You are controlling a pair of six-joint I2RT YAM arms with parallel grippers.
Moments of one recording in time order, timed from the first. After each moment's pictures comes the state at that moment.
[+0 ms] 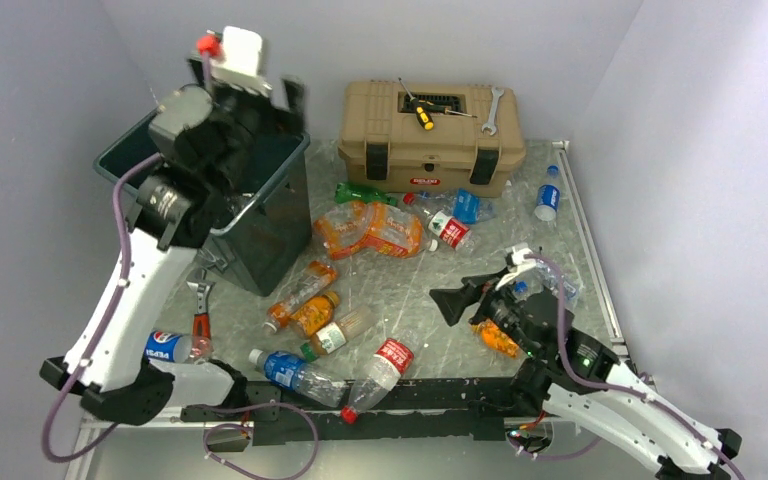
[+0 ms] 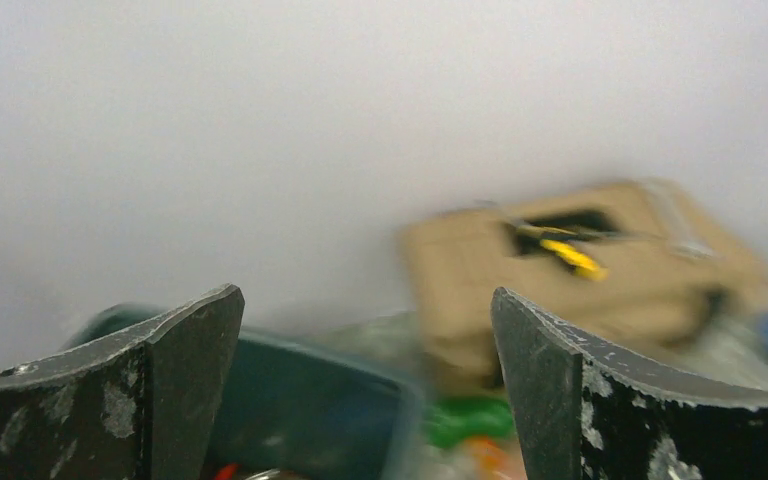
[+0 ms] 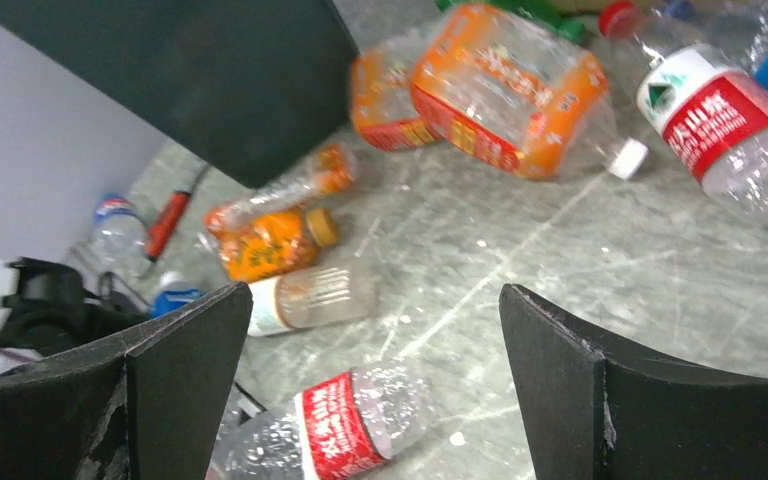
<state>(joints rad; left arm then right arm) -0.41 1.30 1.79 -0.35 -0.31 0.10 0.91 0.28 0.48 -0.32 0.25 0.51</state>
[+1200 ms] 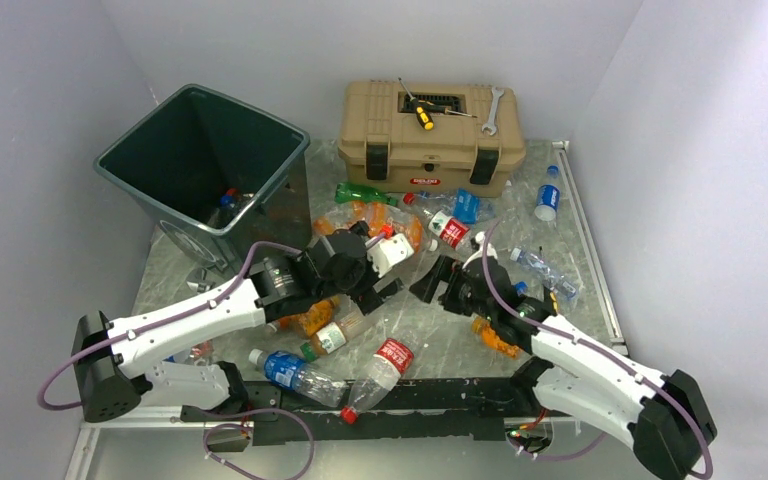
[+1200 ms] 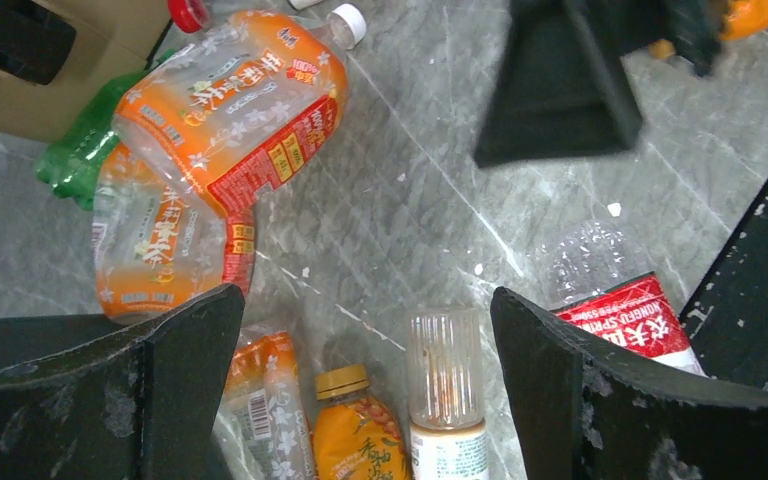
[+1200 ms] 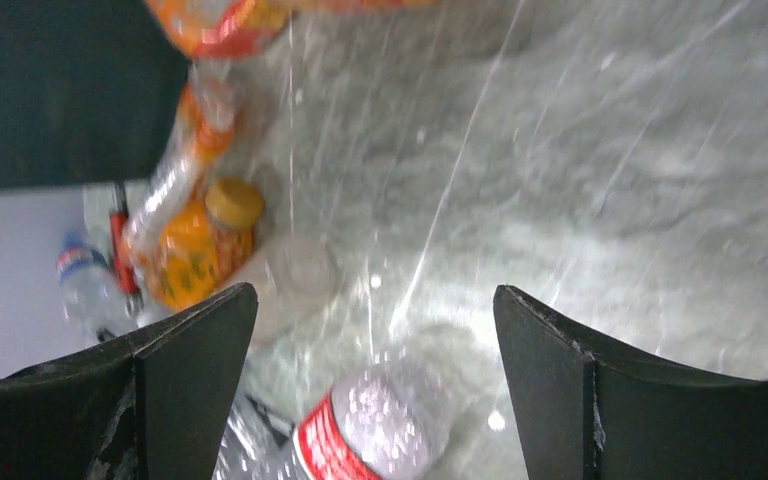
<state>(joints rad) -1.05 1.21 1.08 -0.45 -0.16 0.15 0.64 0.90 0.44 -0.12 0.02 0.91</state>
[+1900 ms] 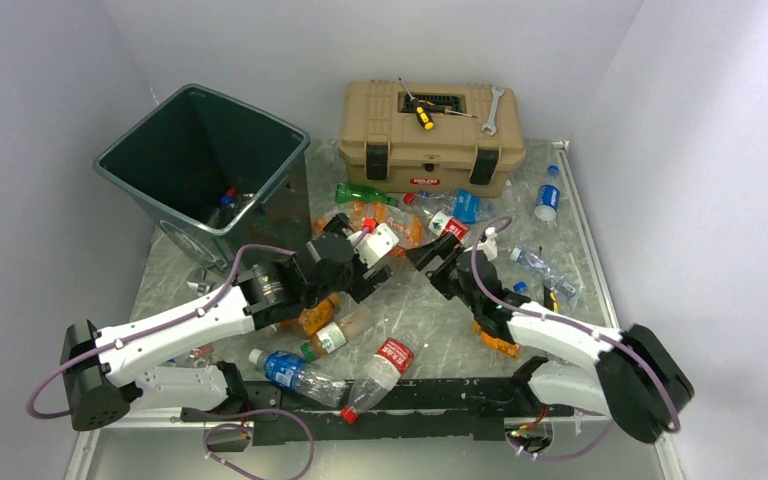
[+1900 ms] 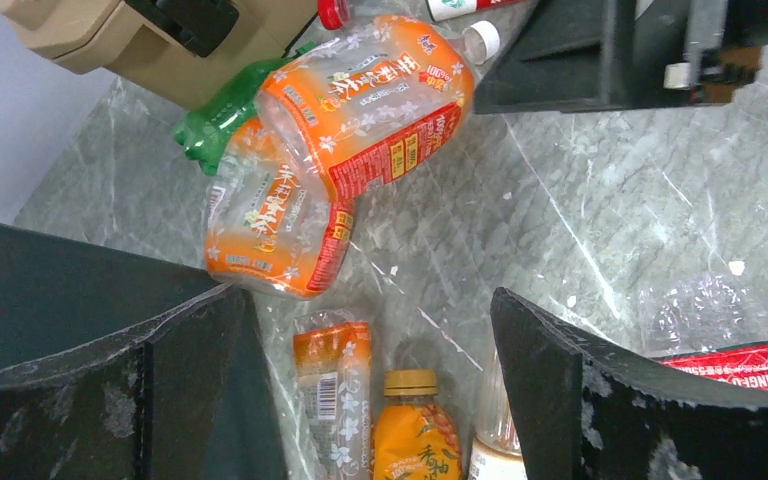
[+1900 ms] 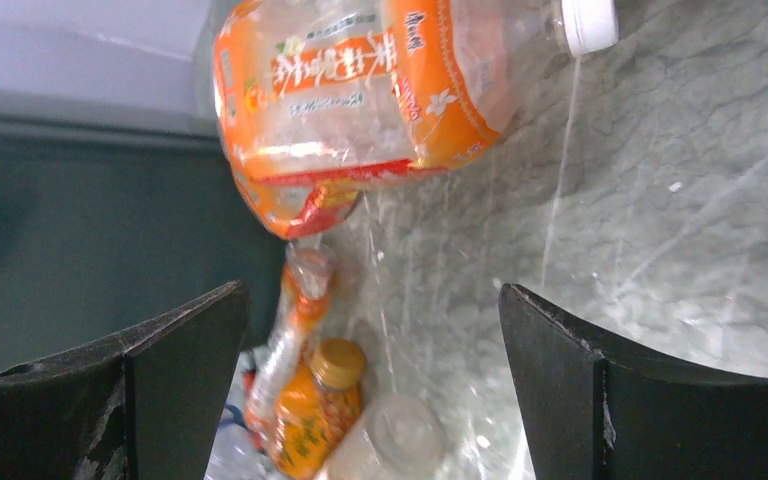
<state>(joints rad) -1.06 1.14 1.01 -0.37 -0.38 0.16 0.66 1.07 0.39 0.26 0.20 1.15</state>
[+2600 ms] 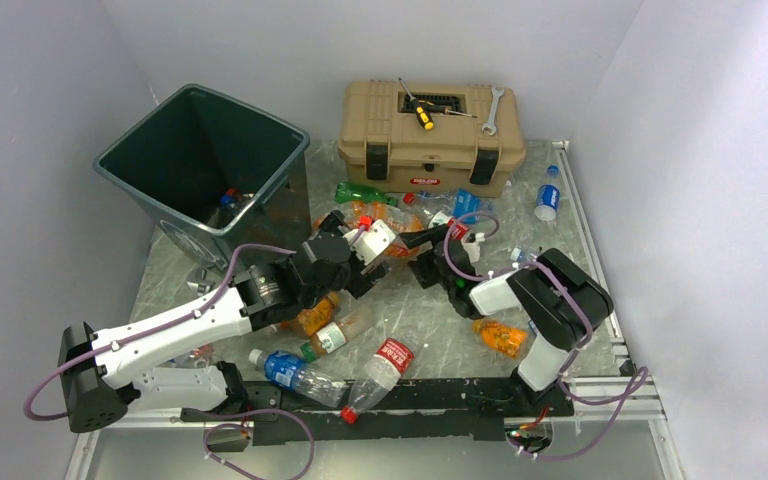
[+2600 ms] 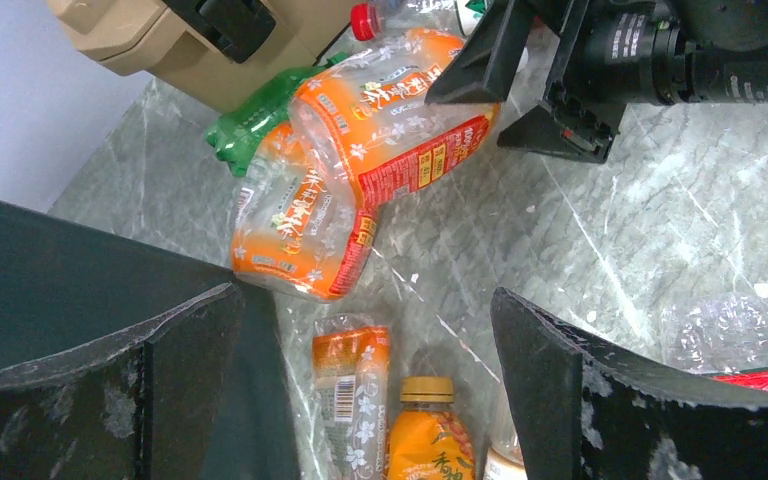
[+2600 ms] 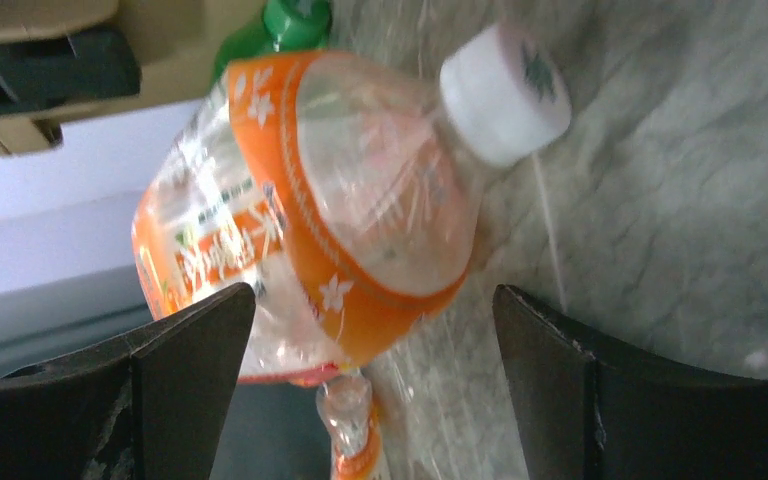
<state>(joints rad) -1.06 1.13 1.00 -0.34 -0.44 0.17 0.61 1.68 0.49 0.73 0.23 1.55</state>
